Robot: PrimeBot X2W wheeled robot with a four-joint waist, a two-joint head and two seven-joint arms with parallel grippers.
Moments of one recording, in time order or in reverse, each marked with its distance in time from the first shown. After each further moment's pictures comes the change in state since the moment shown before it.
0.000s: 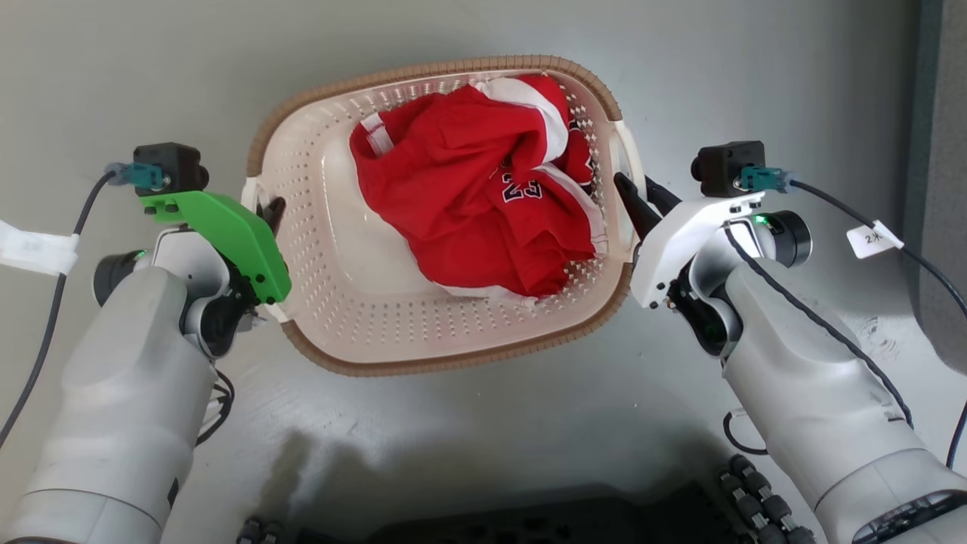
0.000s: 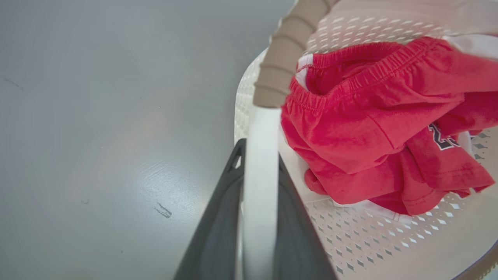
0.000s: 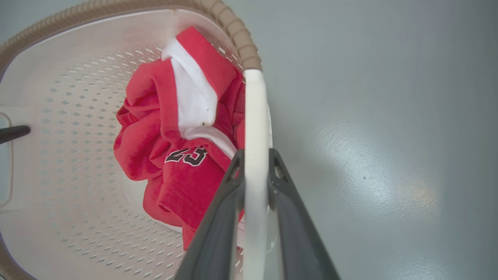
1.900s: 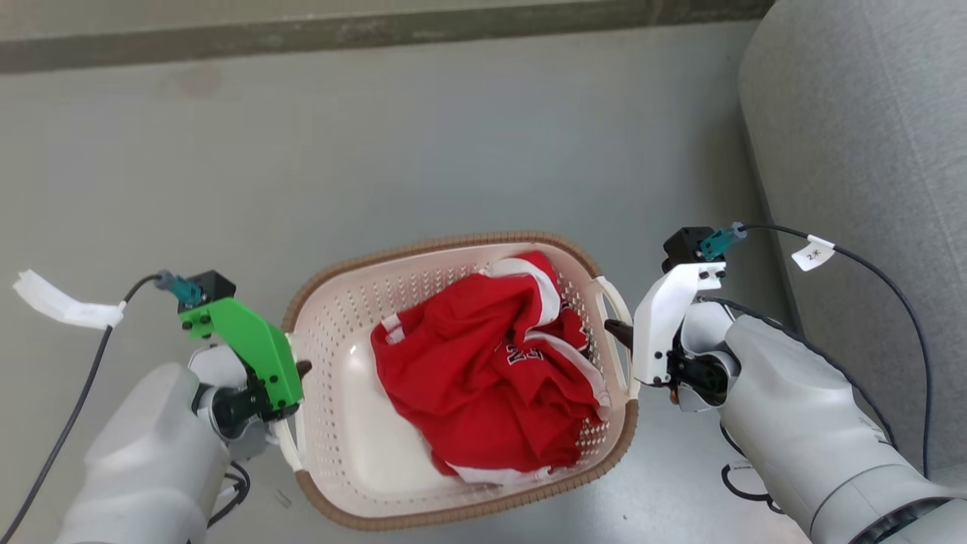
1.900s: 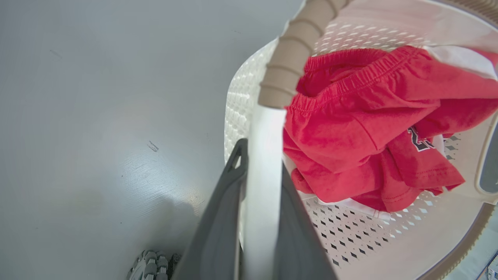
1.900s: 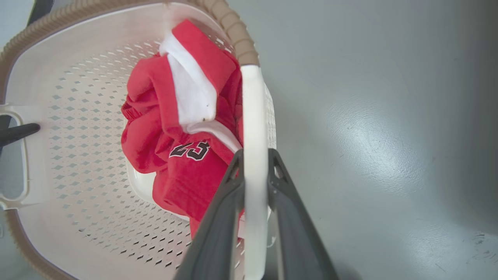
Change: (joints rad) left arm 0.101 -0.022 -0.104 0.176 -0.241 0.008 0.279; right arm -0.012 0.018 0.119 0.288 0.249 0.070 0.368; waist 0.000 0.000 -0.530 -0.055
